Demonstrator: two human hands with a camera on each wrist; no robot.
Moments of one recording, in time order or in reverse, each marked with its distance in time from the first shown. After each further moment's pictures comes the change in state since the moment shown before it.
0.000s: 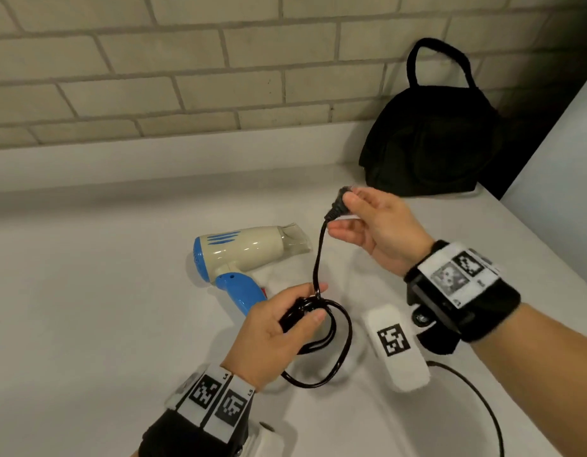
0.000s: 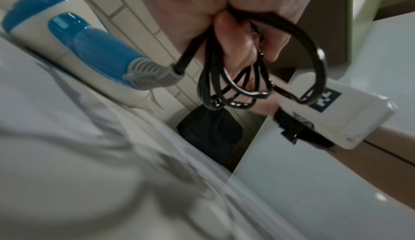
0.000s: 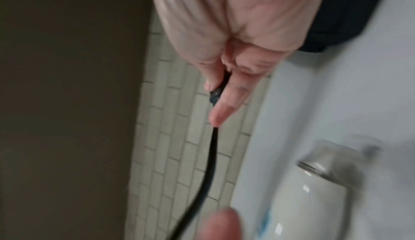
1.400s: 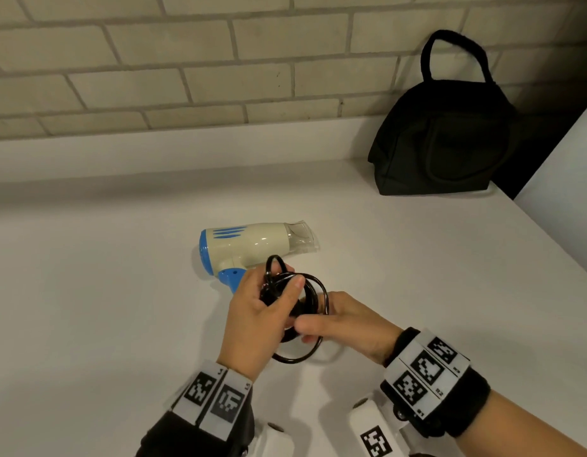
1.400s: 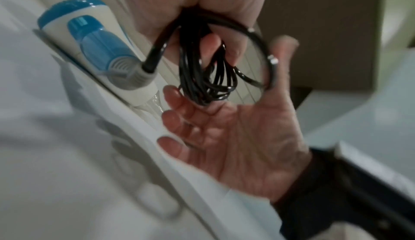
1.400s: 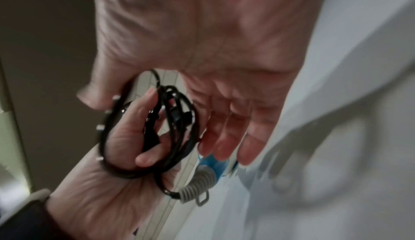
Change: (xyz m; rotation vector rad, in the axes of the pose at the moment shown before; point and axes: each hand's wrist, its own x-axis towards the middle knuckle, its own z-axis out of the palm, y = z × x) left_hand 0.012 -0.008 -0.003 -0.142 0.408 -0.173; right_hand -0.041 0.088 0.006 -0.349 -0.532 0.183
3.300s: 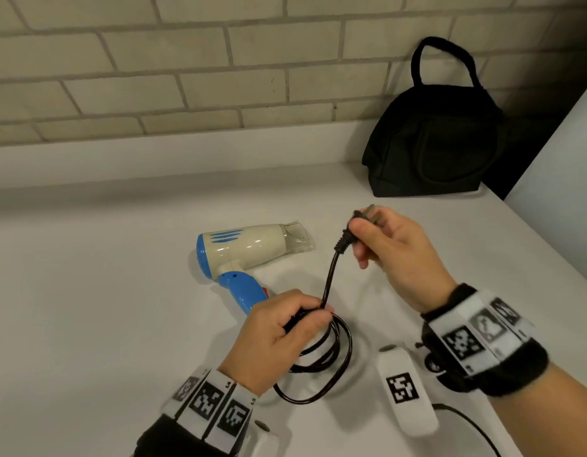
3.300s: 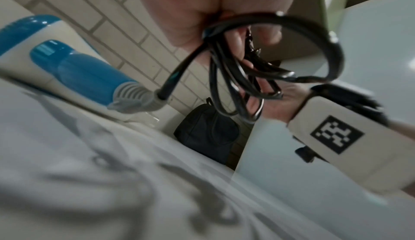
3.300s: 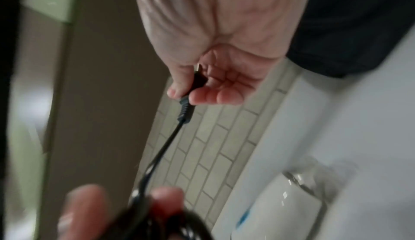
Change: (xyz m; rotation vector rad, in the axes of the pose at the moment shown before) left_hand -0.013 -0.001 -0.004 0.202 -0.402 0.340; right_hand -0.016 -0.062 -0.035 -0.002 0.573 -0.342
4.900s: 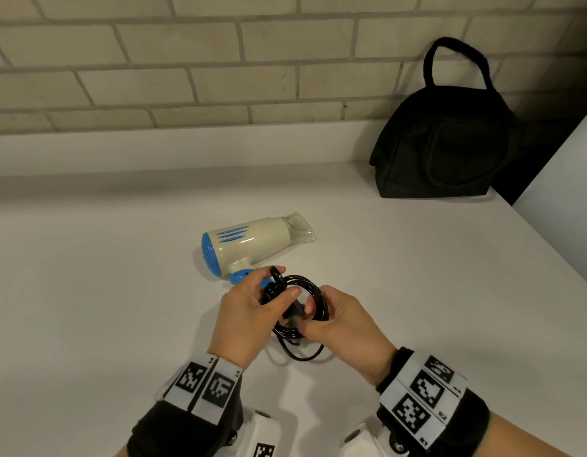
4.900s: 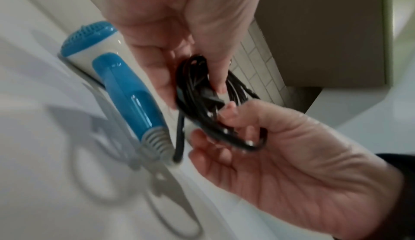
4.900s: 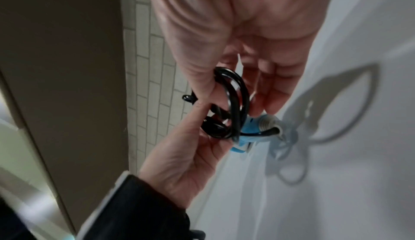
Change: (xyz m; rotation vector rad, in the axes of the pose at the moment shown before) left_hand 0.009 -0.017 -0.011 -0.076 0.298 -0.418; right_hand -0.045 0.055 0.048 -0.052 -0.175 0.353
